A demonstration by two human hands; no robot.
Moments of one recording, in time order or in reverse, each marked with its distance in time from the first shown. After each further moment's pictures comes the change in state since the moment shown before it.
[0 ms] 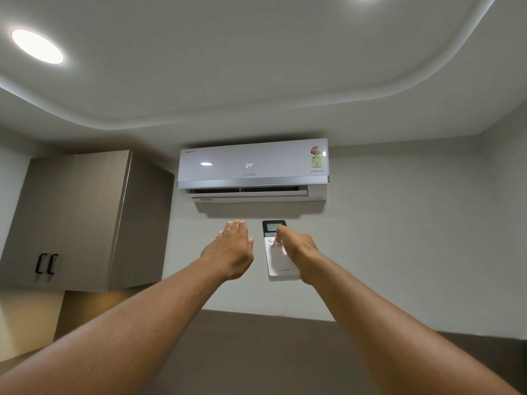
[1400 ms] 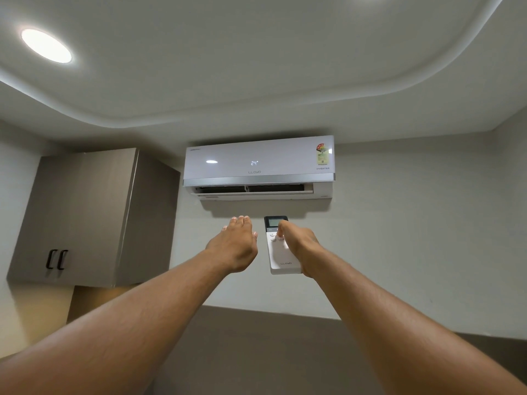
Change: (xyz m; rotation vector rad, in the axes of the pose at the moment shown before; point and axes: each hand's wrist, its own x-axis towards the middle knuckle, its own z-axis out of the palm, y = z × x) left_hand 0.004 -0.001 -0.006 0.014 -0.012 -0.007; right_hand 0.003 -0.007 0.006 0.009 -0.023 0.021
